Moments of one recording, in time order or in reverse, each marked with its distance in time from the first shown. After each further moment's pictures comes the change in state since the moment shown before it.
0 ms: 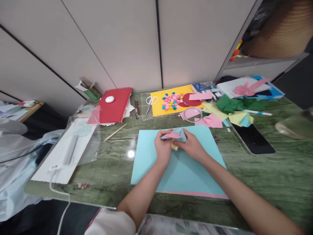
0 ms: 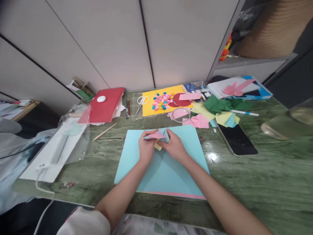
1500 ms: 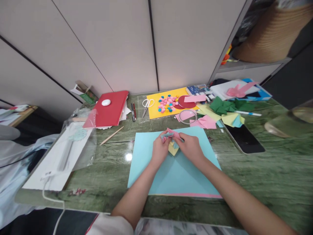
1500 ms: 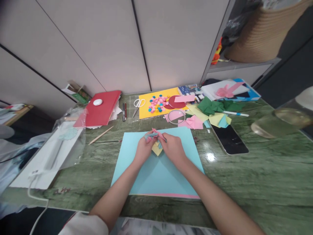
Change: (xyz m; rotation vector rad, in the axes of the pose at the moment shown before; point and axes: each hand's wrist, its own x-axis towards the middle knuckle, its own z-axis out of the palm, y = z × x) left_hand 0.011 0.002 -0.008 0.197 -0.241 -0.127; right_hand -0.004 0.001 -0.008 -0.577 0.213 -0.208
